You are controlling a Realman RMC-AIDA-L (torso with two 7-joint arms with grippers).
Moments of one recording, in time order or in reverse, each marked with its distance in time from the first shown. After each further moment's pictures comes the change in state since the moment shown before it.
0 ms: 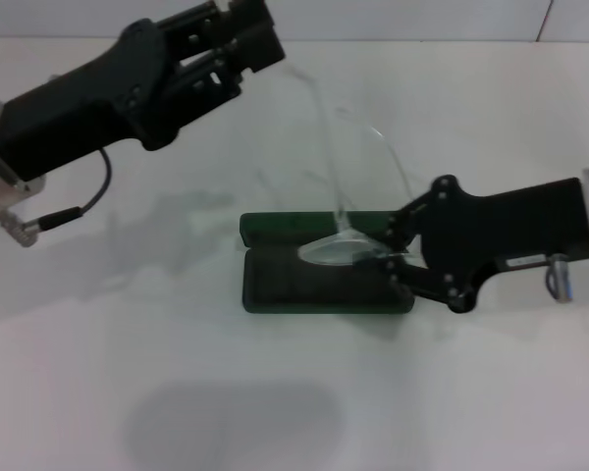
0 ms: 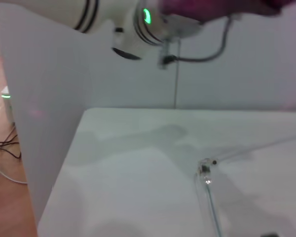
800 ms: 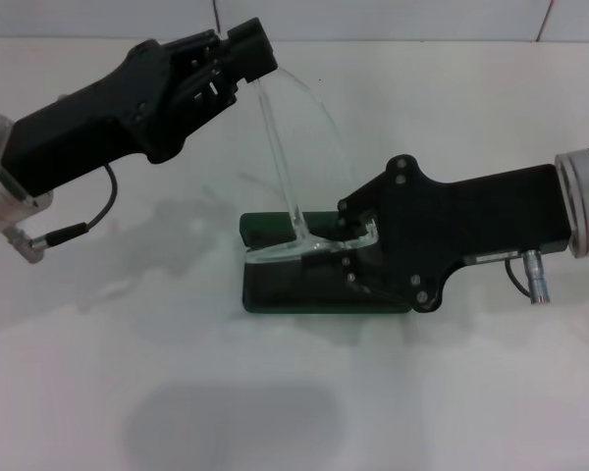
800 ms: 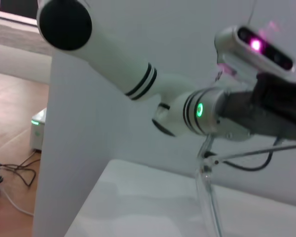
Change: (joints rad) left arm 0.001 0.004 0.011 -0.072 -0.007 -0.006 0.028; right arm 0.011 0.000 -0.062 -0.004 0.176 0.002 -0.204
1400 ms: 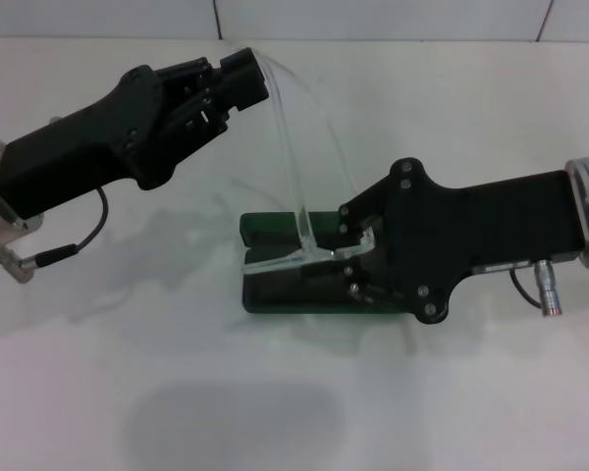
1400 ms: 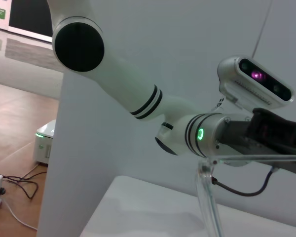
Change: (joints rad) left arm 0.024 0.006 -0.001 -0.001 0.026 0.024 0.000; right arm -0.026 -0.002 -0.005 -0.015 0.051 -0.028 -0.042
